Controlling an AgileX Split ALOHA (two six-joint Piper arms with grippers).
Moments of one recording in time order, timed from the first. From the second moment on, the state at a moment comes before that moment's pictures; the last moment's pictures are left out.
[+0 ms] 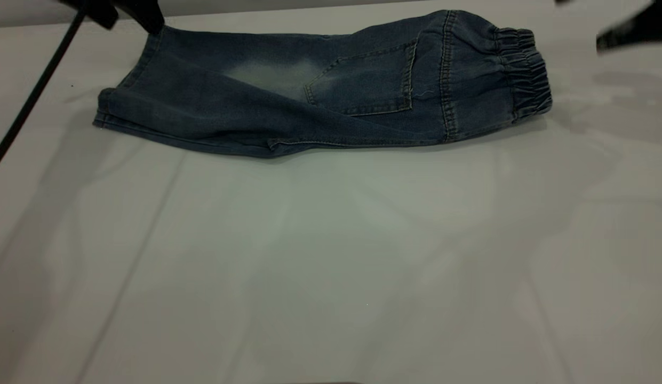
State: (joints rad) left arm -0.07 2.22 -1.72 -0.24 0.69 0.46; right arm -0.21 2.13 -1.26 1.14 0.87 -0.80
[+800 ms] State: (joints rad) left arm -0.22 2.22 -1.72 -0.24 0.67 0.47; right arm -0.20 2.36 -1.23 1.47 0.85 -1.02
